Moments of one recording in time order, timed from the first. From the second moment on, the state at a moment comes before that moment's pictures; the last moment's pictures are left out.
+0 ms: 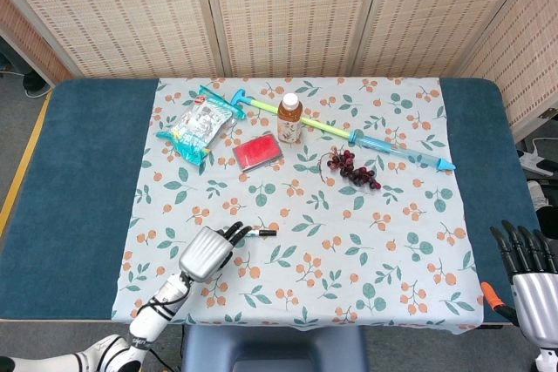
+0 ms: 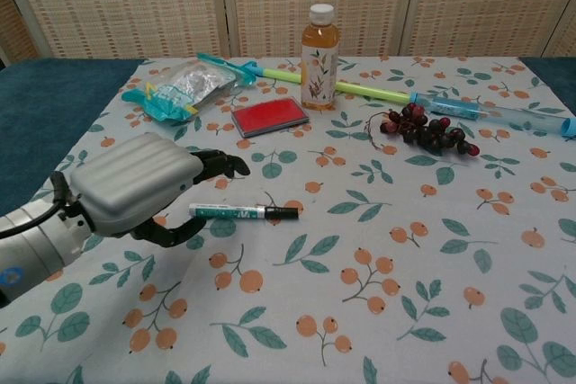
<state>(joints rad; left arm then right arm) -0.52 -1.77 -0.11 -1.33 1.62 1.09 0.52 -0.10 -1.00 -0.02 -1.82 -1.66 1.65 -0.25</state>
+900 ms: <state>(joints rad) -0.62 -1.95 -0.08 -0.94 1.59 1.12 0.51 -0.09 -1.00 -0.02 -1.83 -1.65 1.61 -0.25</state>
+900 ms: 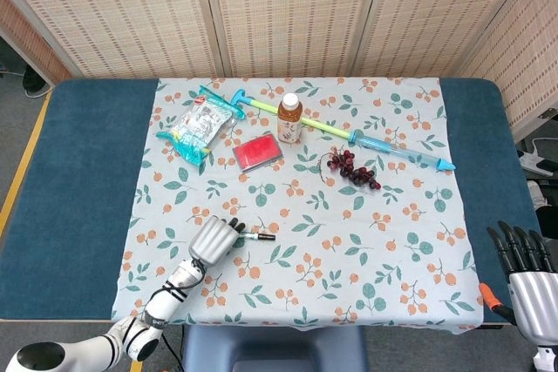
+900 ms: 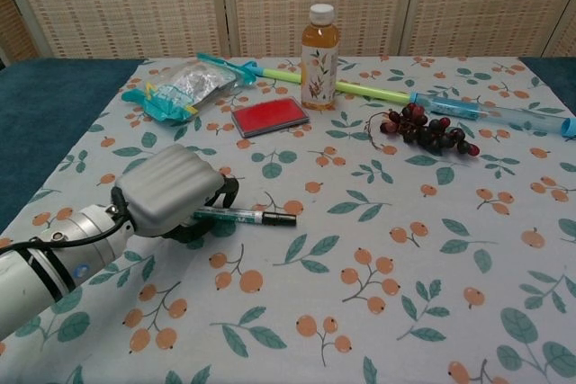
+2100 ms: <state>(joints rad) -0.60 -1.87 -0.04 -1.33 1.61 1.20 0.79 0.29 -1.81 0.13 -1.56 -1.52 1.22 -0.52</state>
